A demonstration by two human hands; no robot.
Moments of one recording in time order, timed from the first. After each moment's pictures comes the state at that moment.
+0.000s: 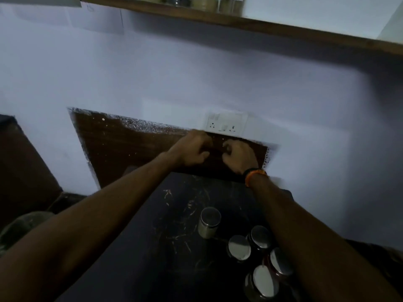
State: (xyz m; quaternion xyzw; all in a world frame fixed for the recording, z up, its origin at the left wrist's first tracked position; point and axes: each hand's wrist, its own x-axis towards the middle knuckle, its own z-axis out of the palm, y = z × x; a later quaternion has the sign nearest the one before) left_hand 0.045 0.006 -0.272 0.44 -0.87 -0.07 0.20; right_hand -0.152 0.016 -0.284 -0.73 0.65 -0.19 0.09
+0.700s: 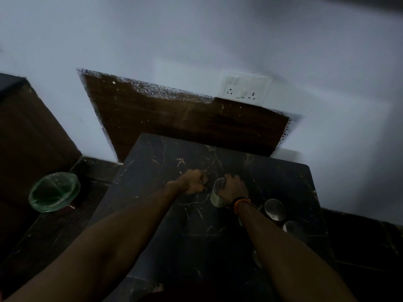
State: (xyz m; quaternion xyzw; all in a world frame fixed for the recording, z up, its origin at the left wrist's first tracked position) left_hand 0.057 0.064 -0.455 0.57 -0.73 -0.39 0.02; right_hand -0.127 0.079 -0.474 -0.65 0.72 0.02 0.25
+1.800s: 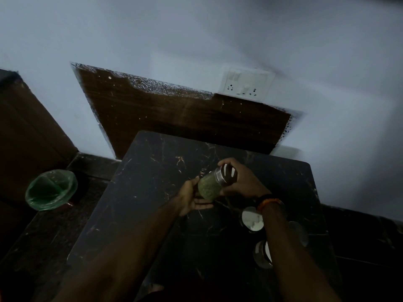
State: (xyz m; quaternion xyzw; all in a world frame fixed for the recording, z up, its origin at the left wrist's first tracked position) left_hand 0.045 0.102 -0.498 0.49 -0.14 -0.80 0.32; right_hand -0.155 0.071 -0.416 -0.70 0.54 -0.16 0.45
